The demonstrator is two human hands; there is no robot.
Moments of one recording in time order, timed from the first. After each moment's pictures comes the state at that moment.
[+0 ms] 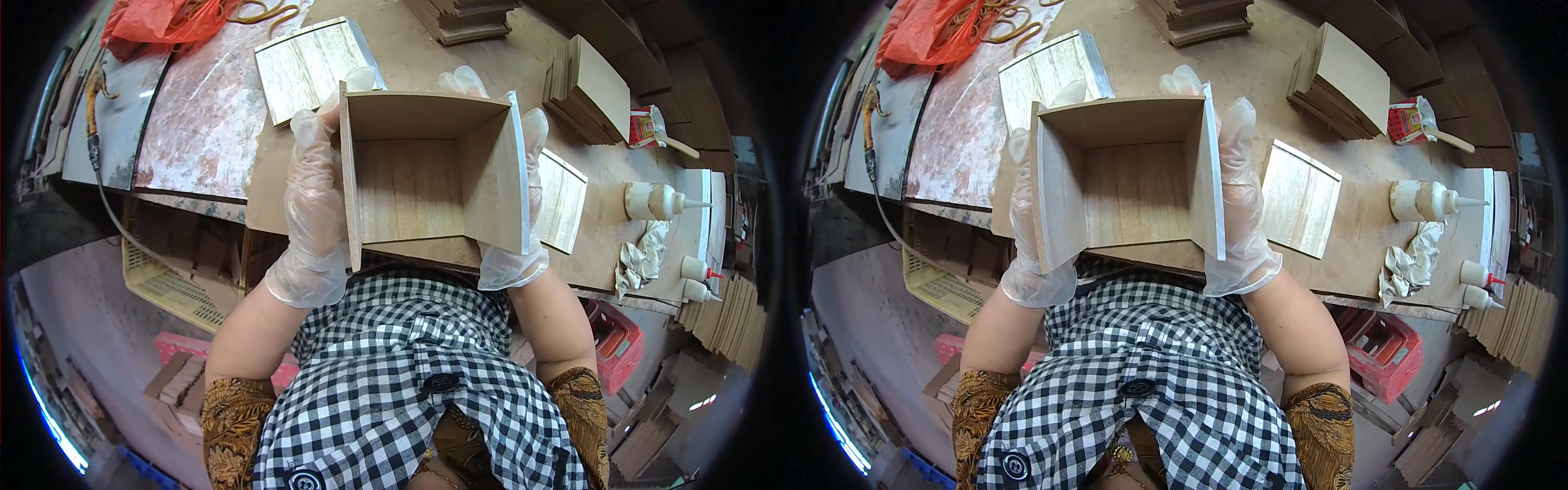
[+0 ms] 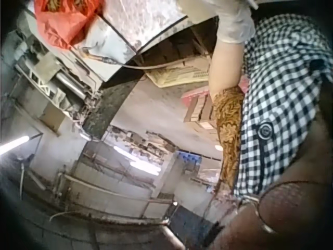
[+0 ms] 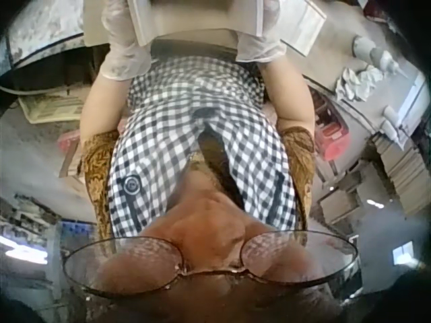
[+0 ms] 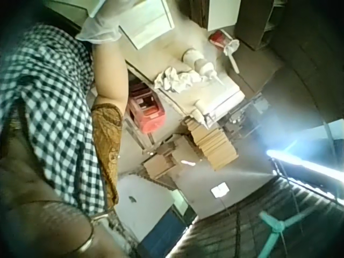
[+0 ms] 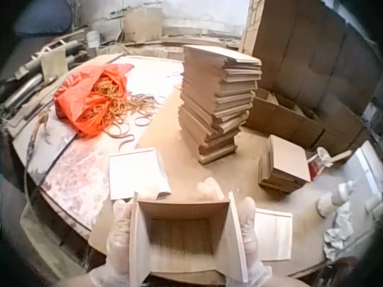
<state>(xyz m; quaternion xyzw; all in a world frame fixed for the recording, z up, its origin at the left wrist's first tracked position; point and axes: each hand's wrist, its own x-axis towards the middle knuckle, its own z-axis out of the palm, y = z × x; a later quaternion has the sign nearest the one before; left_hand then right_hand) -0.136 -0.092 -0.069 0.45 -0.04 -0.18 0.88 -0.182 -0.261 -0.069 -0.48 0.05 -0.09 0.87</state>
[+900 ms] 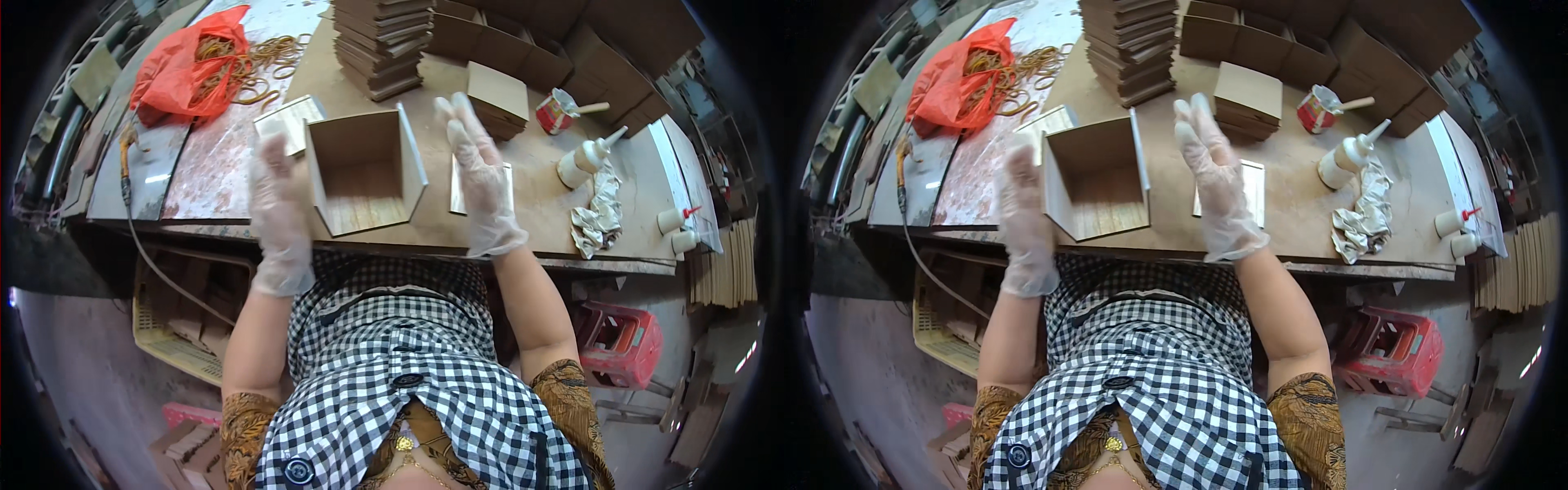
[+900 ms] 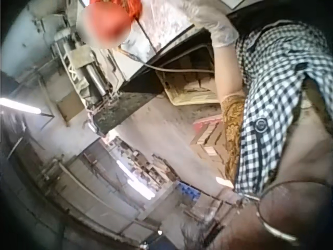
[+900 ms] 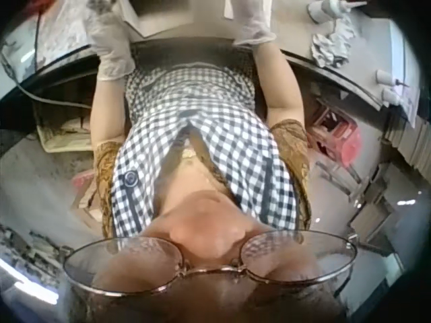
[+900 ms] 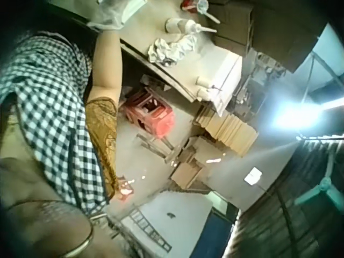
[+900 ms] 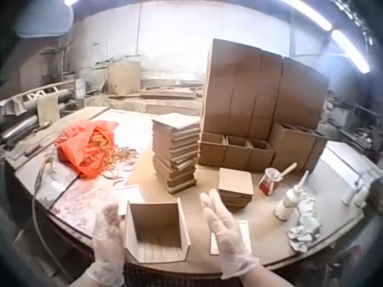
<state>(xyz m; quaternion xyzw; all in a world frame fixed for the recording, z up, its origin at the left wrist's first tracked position) -0.125 -0.077 -0.082 0.43 -0.10 0.04 0.90 -0.223 -0.299 -0.037 -0.64 0.03 -0.22 0.73</state>
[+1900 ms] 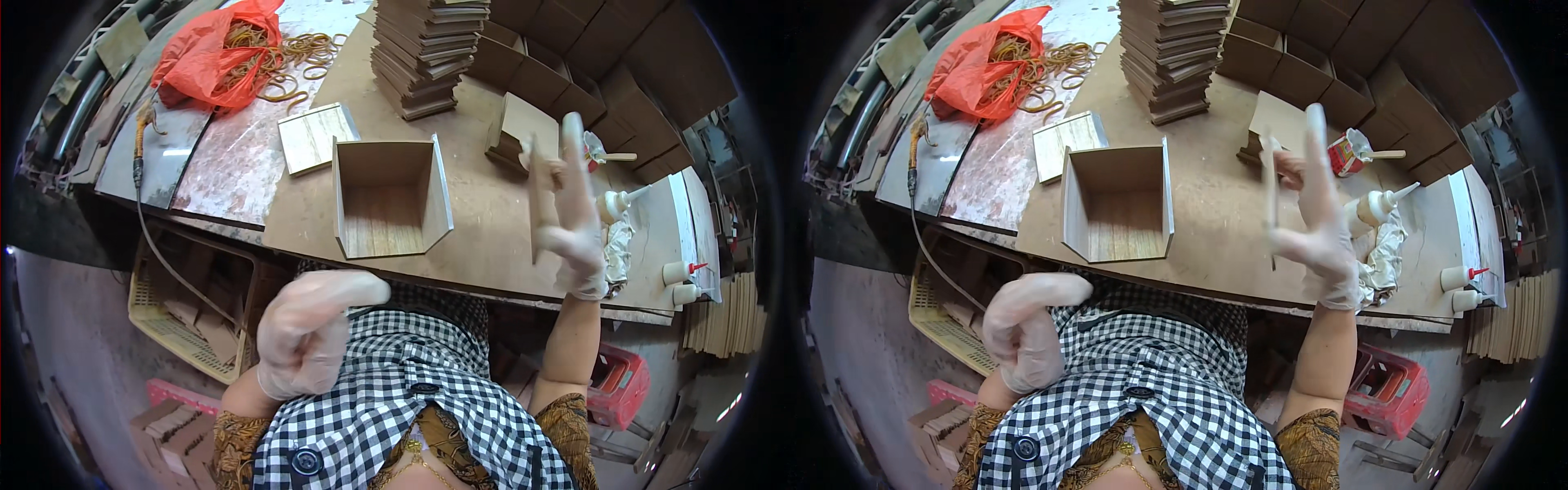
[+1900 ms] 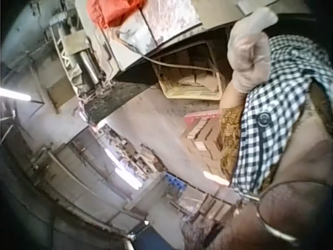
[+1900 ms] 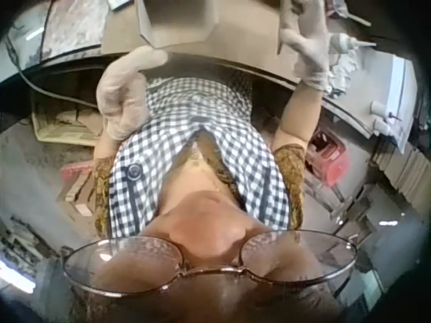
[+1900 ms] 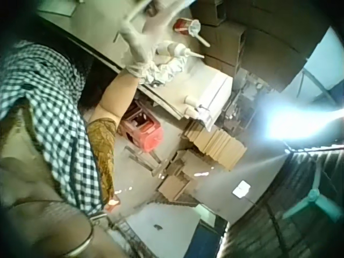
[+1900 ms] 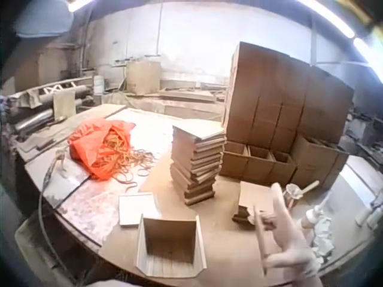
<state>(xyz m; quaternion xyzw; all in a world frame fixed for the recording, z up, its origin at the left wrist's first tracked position) -0.225 -0.030 0.002 0.60 -0.48 0.10 0.63 -0.263 -0.380 0.028 -0.81 -0.07 -0.19 0.54</state>
